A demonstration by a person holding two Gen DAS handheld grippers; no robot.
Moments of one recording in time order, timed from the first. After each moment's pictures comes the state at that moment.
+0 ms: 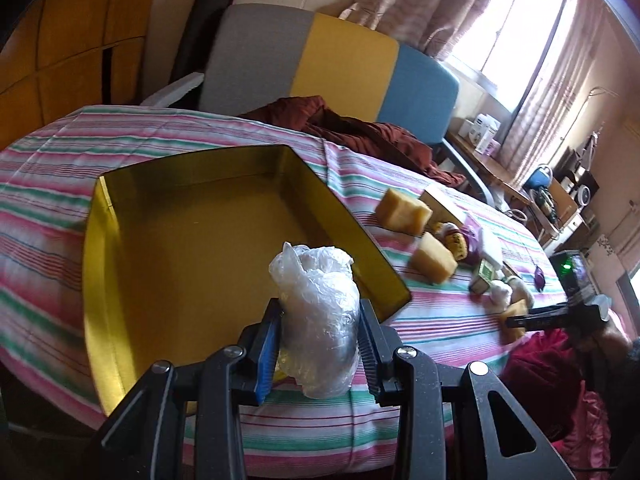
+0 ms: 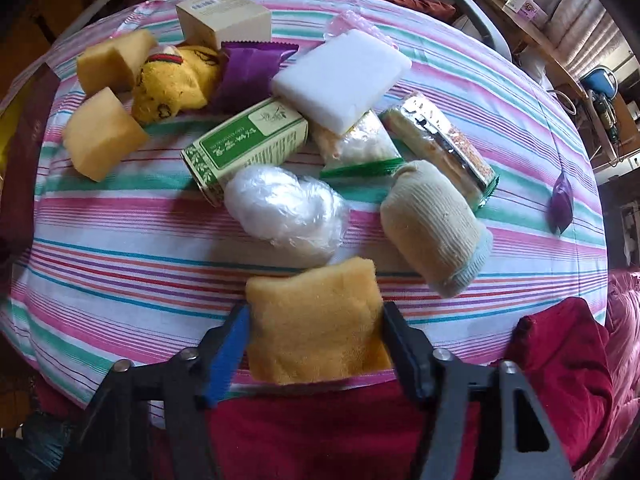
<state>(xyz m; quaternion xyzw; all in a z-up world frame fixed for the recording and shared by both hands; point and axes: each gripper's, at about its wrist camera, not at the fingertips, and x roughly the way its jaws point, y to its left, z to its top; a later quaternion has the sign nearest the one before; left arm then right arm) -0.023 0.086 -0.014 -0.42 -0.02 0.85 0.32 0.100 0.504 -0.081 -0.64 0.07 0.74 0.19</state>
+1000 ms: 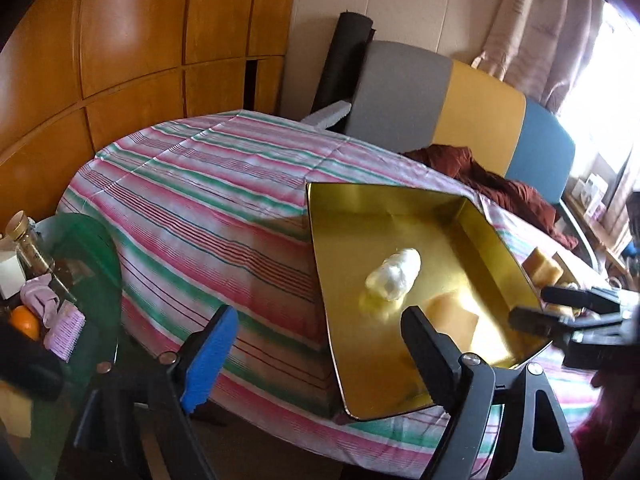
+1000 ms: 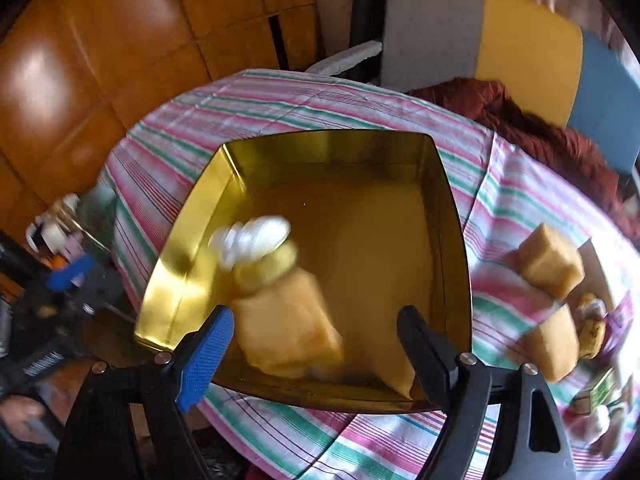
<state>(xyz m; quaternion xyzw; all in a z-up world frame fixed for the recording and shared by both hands) -0.039 -0.037 -0.021 -0.38 -0.04 0.92 0.10 -0.030 0.185 -0.012 -0.49 0.00 0.87 -0.10</state>
